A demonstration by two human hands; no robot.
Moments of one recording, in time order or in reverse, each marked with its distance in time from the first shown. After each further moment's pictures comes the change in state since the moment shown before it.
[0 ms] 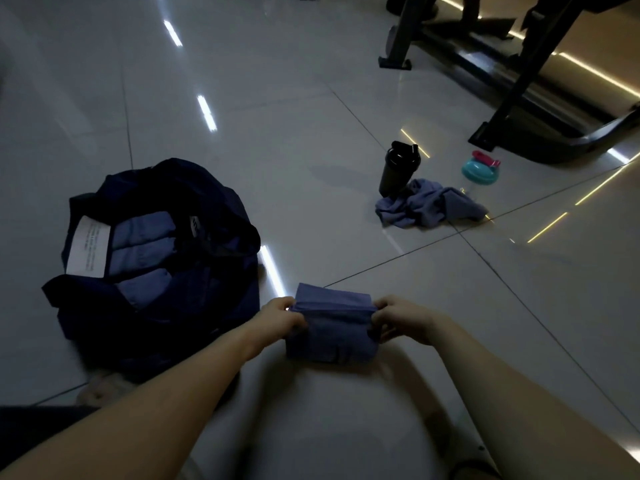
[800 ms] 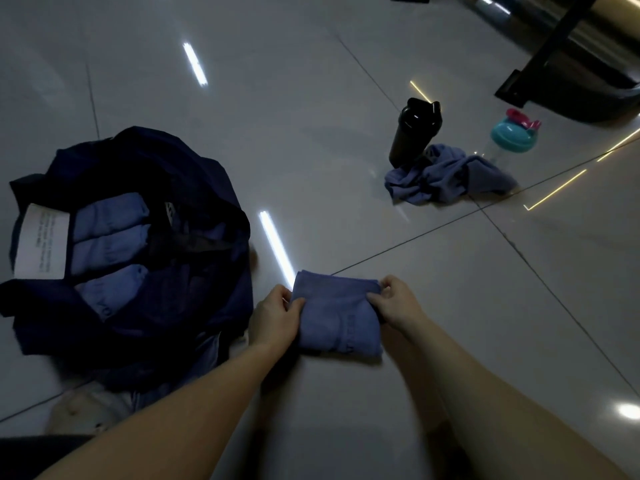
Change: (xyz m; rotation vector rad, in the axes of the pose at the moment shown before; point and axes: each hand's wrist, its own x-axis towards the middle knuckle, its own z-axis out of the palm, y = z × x) left_hand 0.055 -0.036 0.029 0.290 0.415 0.020; right_hand 0.078 0.026 0.019 0.036 0.462 0.024
